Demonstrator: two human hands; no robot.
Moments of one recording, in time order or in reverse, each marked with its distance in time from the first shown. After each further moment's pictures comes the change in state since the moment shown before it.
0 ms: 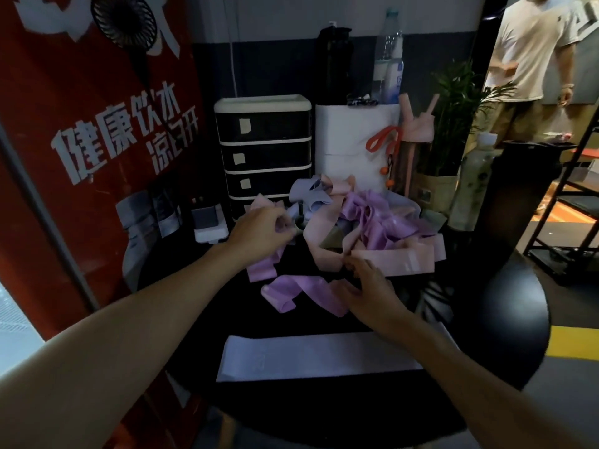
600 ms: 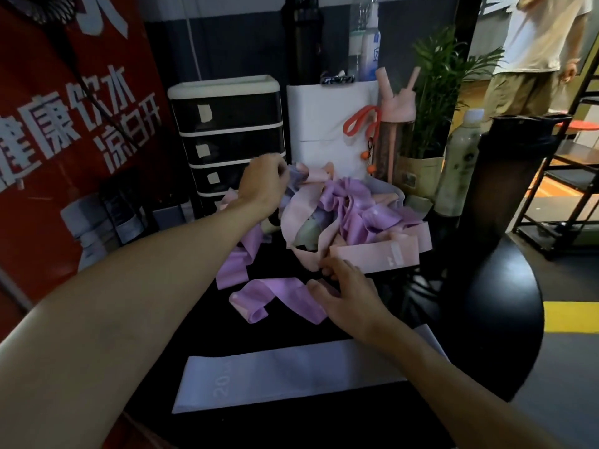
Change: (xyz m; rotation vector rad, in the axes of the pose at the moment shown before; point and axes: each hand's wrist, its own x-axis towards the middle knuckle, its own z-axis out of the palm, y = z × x) left_hand 0.108 0.035 0.032 0.019 0.291 -0.017; right_hand 0.006 0.008 0.003 0.074 0.041 0.020
